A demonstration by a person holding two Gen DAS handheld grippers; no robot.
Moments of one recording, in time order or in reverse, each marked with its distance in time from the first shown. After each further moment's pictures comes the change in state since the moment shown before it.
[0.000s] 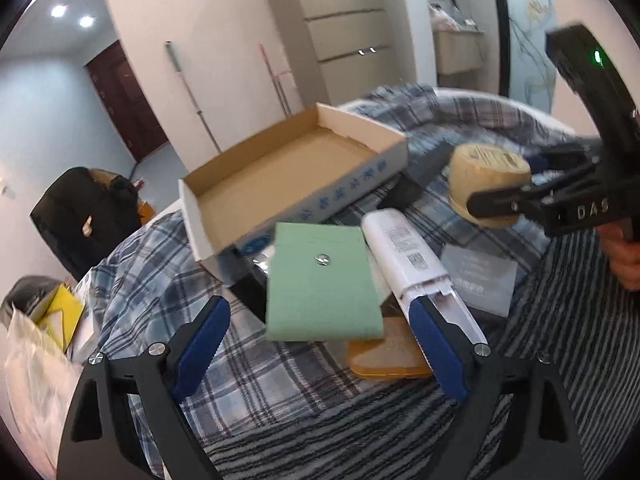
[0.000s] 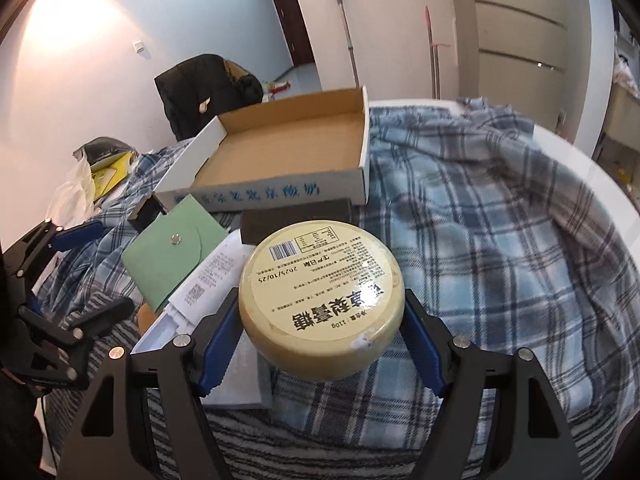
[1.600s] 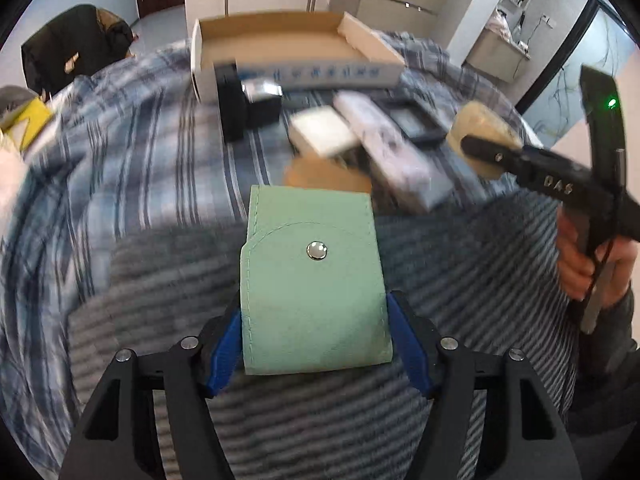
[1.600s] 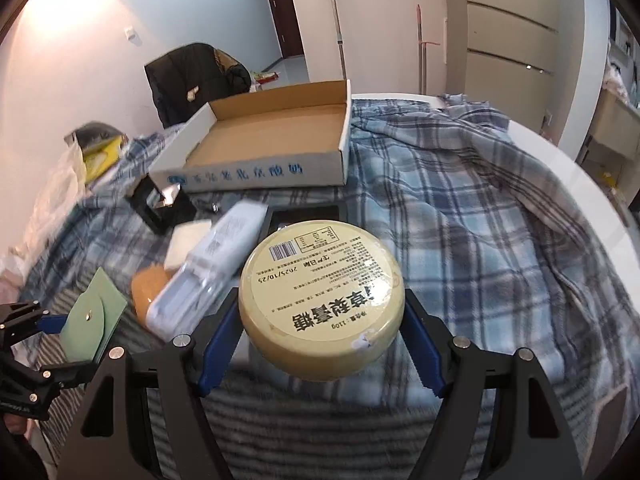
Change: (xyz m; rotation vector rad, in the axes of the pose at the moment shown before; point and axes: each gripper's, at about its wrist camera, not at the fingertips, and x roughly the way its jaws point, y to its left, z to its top) left arm -0.038 -0.007 -0.063 -0.422 0.298 -0.229; right arm -0.029 0.003 -0.022 -0.046 0.035 -0.094
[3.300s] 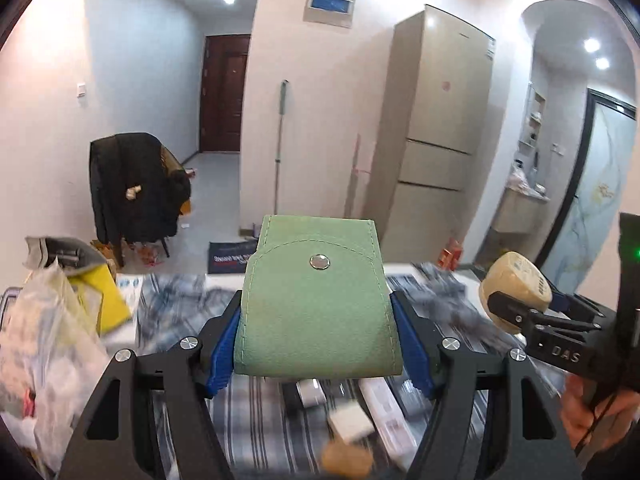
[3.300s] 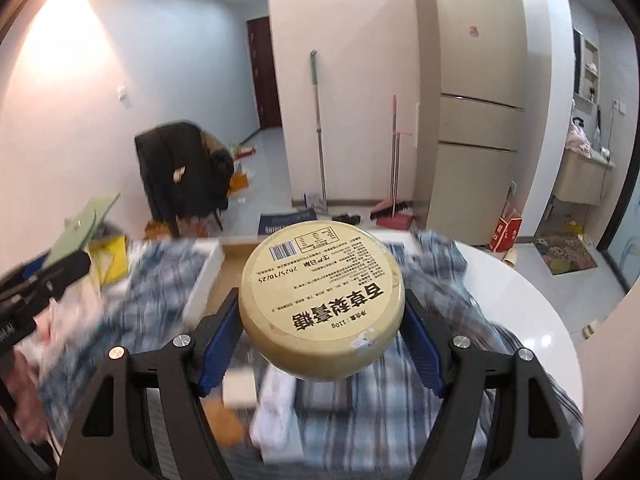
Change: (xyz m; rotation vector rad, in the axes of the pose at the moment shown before) left arm -0.150 0.019 0.151 -0.094 -0.650 0.138; right arm -0.098 0.041 0.143 0.060 -0.295 -0.079
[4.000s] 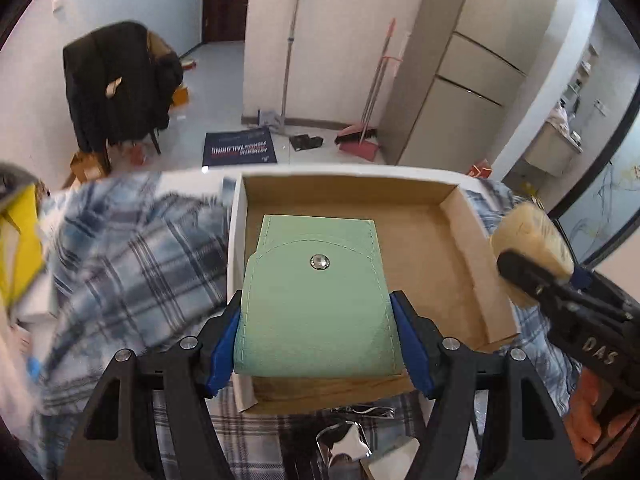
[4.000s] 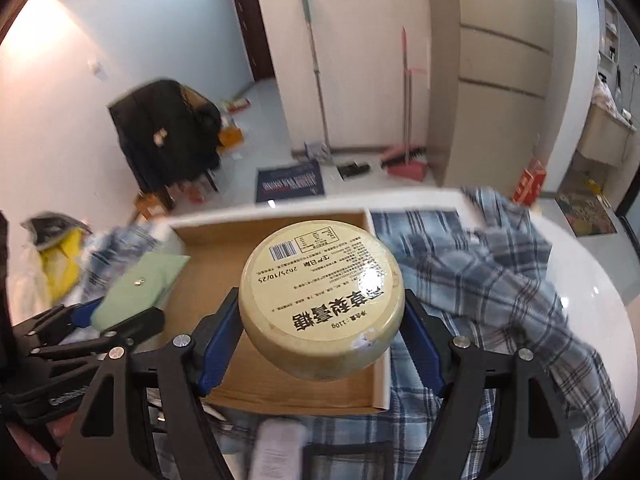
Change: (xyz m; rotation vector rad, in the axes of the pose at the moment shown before) left arm 0.224 0.038 -0.056 -0.089 0.439 0.023; right arm 0.193 -0.002 -0.020 0.010 0.287 -0.005
